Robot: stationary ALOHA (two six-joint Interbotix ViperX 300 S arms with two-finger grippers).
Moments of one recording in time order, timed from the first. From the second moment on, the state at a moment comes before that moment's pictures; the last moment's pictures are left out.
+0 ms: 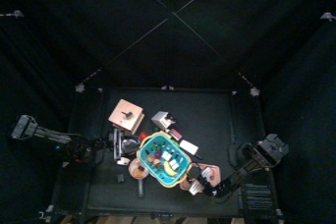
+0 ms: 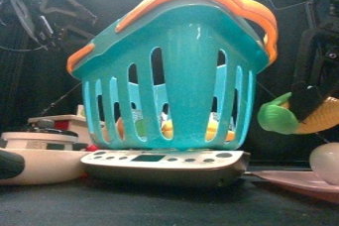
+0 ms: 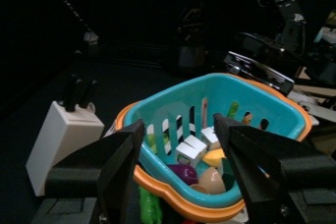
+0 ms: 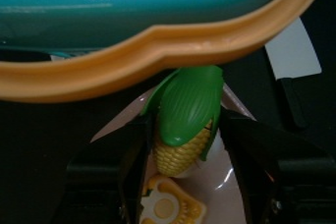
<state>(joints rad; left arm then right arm) -0.16 -0.71 1.20 -0.64 -0.52 0.50 0.74 0.08 0.61 -0.90 0.98 2.02</state>
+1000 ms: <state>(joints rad) -0.19 -0.70 1.16 -0.51 -0.52 0.50 0.86 -0.26 0.67 -1.10 1.17 2.02</state>
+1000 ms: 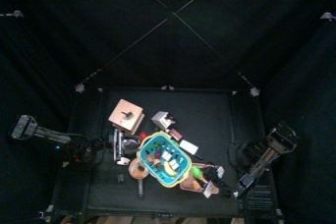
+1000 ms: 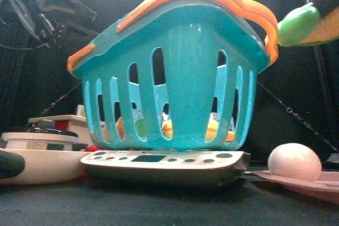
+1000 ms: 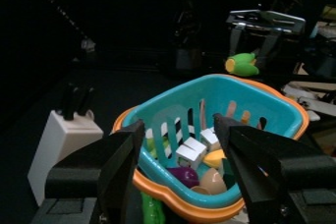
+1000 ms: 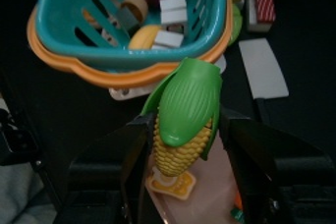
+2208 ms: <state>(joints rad) -0.32 -0.25 0.87 -0.71 -0.77 0.25 0.35 -0.21 0.72 -1.81 0.80 2.02</state>
